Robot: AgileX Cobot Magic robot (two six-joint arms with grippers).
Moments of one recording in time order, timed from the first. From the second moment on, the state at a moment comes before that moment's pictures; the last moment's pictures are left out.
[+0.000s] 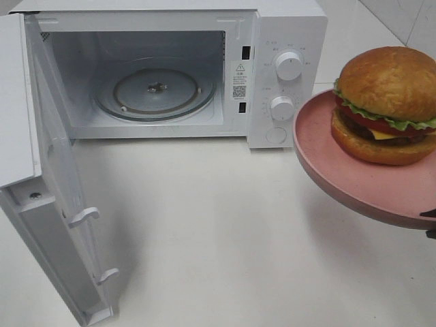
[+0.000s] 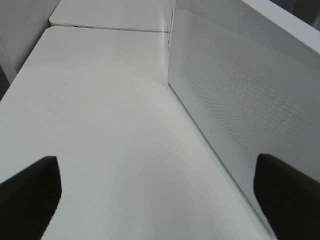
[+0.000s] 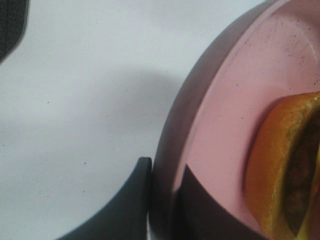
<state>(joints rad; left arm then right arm) 0.02 0.00 -0.51 -0.05 1.04 0.00 0.73 0.74 -0.50 -0.35 0.76 -0.91</state>
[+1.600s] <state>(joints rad) 0.02 0.00 -0.51 -0.05 1.04 0.00 0.73 0.93 -0.50 -0.75 1.19 0.22</state>
